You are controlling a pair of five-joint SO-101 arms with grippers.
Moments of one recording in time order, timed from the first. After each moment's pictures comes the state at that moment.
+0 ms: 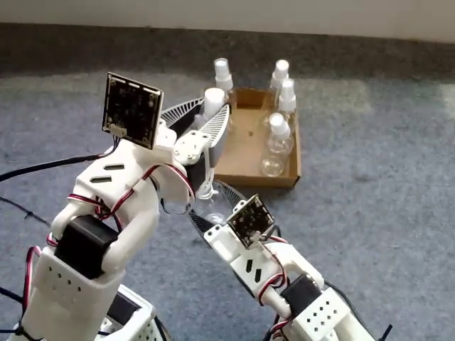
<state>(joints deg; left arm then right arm) 24.9 -53.1 23.9 50.5 13.0 -43.5 -84.1 91.6 13.1 8.0</state>
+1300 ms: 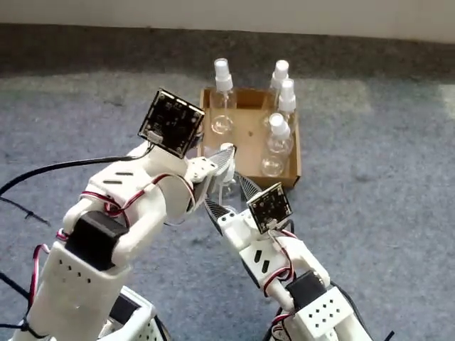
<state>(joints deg) 23.4 -53.1 27.2 61.1 2.9 -36.4 -84.1 91.6 12.9 3.3</state>
